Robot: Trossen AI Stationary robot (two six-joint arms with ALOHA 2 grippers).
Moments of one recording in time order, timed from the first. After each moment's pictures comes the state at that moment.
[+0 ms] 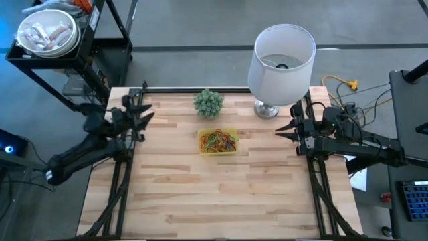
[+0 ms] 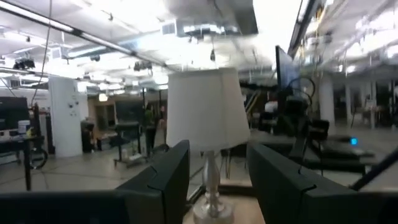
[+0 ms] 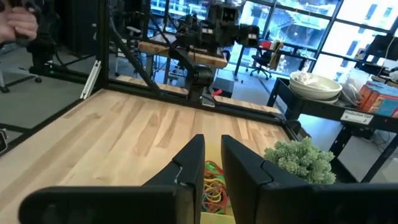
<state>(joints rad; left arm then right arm) 0.52 0.14 0.26 0.17 0.18 0.02 -0.27 0.35 0.46 -0.21 -0.34 -0.19</state>
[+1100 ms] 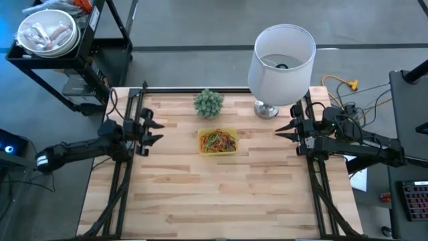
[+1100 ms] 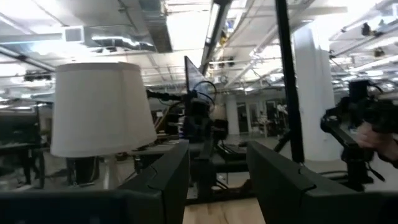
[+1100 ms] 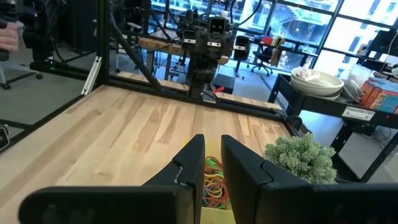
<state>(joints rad) 0.36 0.37 0.01 0.75 0.41 -0.09 -0.27 0.35 0.47 -0.23 -0.34 -0.20</state>
